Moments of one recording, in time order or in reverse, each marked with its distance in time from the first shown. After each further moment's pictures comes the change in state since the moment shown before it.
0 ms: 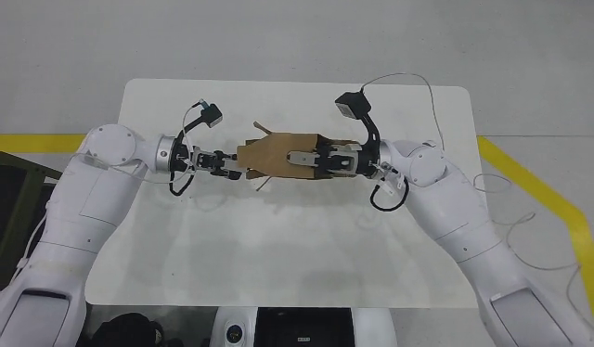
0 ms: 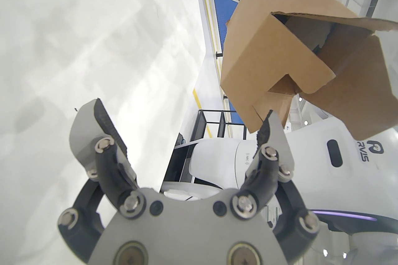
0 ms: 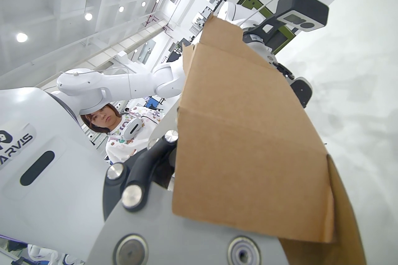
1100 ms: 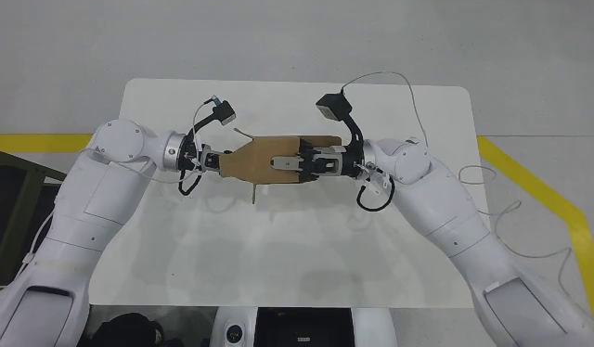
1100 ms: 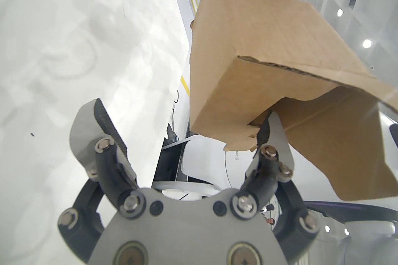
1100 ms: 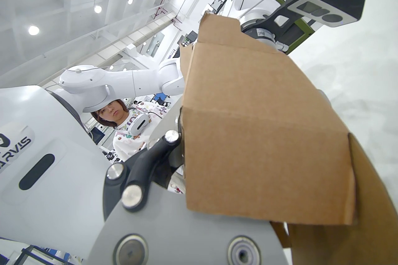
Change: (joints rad) left arm -0.020 -0.010 0.039 -0.064 -0.070 0.010 -0.012; right arm 0.063 -0.027 -0.107 0.037 0.042 -0.019 -0.019
